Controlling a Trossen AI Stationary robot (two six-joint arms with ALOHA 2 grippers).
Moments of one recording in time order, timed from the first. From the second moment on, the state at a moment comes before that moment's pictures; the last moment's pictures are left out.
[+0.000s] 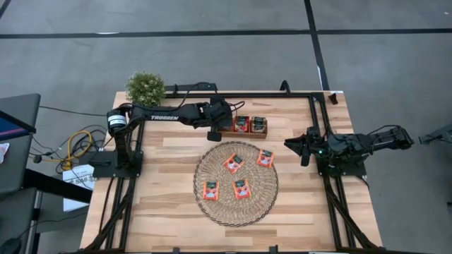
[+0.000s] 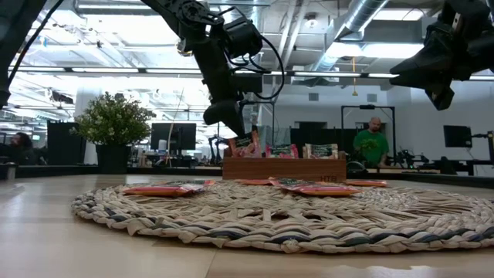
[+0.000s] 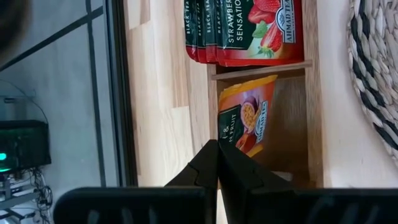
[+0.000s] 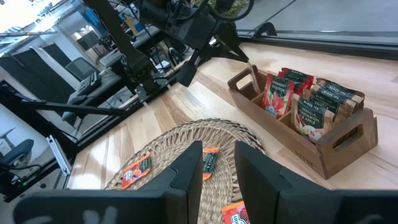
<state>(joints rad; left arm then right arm) 0.29 1.86 1.36 -0.44 -0.34 0.59 0.22 0.19 0.22 -0.28 0.45 0.59</state>
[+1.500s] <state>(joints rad) 0.33 1.87 1.36 -0.40 -0.48 0.66 0.22 0.19 0.22 -0.28 0.45 0.59</state>
